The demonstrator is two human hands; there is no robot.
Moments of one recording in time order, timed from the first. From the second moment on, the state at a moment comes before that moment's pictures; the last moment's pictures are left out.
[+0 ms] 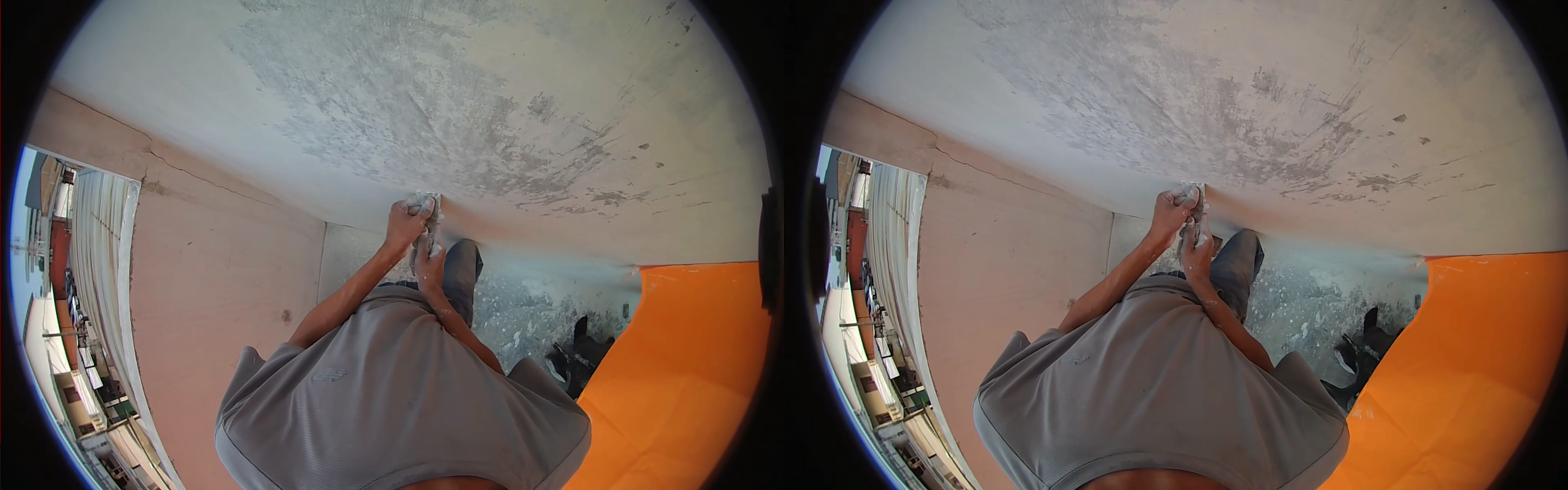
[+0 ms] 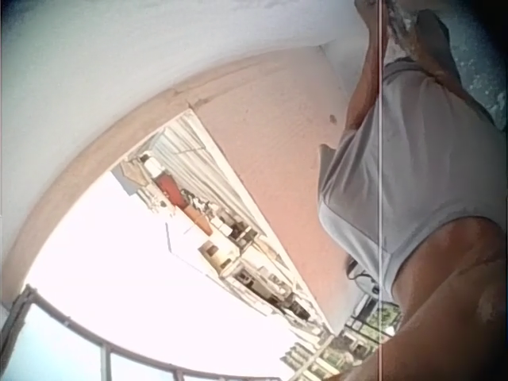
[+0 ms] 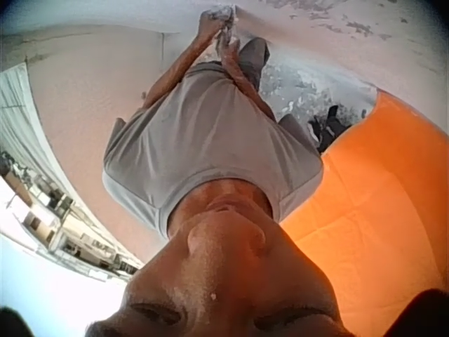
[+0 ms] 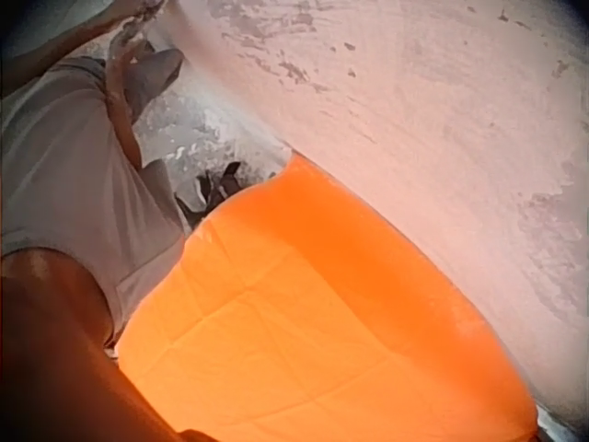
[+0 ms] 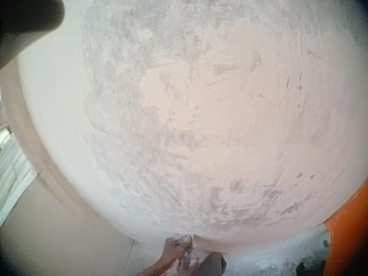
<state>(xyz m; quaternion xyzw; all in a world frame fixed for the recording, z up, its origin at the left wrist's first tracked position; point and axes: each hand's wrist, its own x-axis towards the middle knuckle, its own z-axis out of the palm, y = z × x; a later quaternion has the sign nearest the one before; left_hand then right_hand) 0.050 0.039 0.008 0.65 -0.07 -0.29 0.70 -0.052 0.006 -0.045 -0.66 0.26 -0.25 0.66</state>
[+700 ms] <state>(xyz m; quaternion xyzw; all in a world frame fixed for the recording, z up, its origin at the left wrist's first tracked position) 0.040 0.033 0.021 0.51 0.00 -0.40 0.76 -0.066 -0.006 -0.020 -0.72 0.24 -0.28 0.59</state>
